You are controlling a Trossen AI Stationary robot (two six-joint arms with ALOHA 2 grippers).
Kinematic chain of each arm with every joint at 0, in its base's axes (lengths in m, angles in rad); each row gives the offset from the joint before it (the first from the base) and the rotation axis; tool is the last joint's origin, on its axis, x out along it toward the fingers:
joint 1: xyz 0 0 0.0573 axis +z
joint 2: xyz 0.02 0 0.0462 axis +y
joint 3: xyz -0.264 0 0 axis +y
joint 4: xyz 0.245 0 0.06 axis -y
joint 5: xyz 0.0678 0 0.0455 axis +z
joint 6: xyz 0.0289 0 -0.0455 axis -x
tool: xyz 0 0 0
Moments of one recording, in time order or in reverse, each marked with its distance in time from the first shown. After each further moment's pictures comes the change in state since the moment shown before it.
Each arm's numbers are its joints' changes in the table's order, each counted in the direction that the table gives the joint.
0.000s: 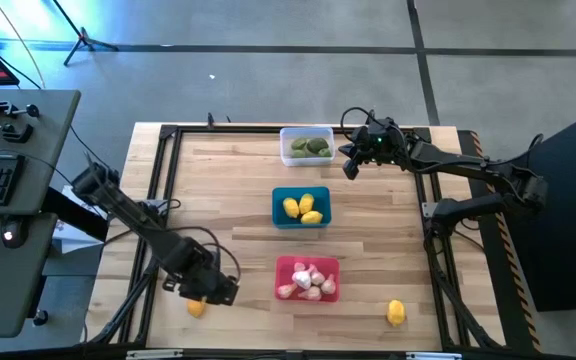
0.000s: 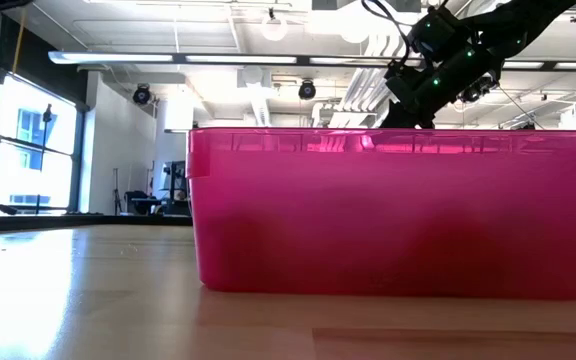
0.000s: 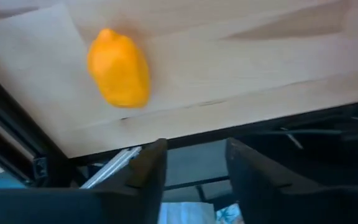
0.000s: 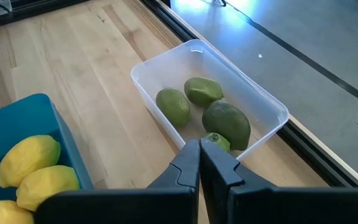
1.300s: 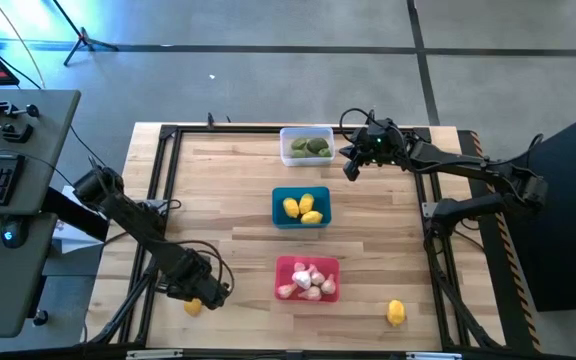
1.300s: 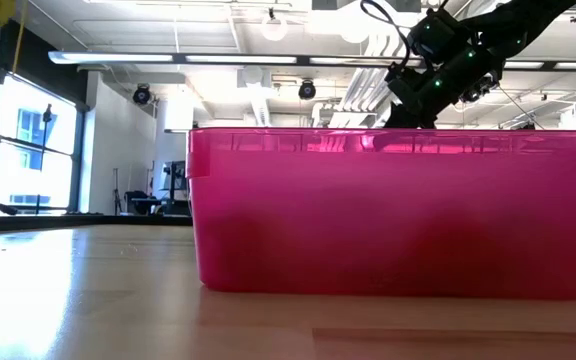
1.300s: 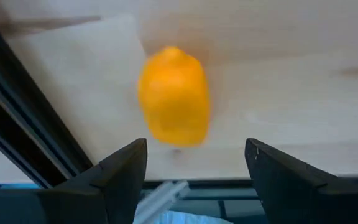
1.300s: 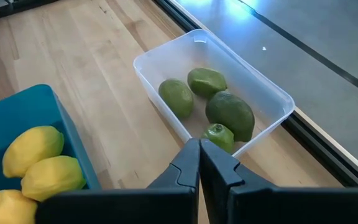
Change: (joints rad) left arm -0.065 0.032 0.192 0.079 -0.054 0.077; right arm 0.000 0.000 0.000 -0.031 0.014 -0.004
